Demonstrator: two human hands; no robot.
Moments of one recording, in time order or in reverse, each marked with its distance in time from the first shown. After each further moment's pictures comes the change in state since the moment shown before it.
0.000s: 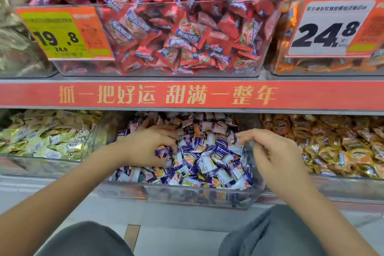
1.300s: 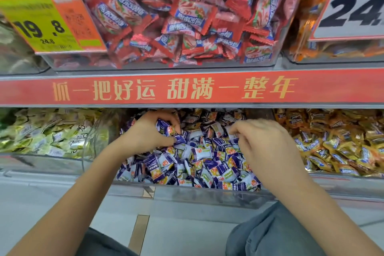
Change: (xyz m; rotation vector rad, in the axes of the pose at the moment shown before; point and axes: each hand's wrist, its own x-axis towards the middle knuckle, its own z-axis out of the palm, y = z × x) left_hand 0.003 0.013 -0.010 -0.762 0.311 -0.337; right_hand 0.024 -0.012 0.025 -0.439 -0.072 -0.034
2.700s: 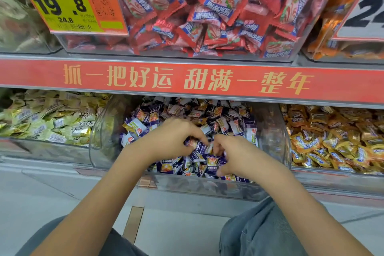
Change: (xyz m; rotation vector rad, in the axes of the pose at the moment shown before) left_hand -0.003 0.004 0.028 0.499 -0.266 0.319; right_hand 0.018 -0.025 0.038 0.216 -0.854 0.197
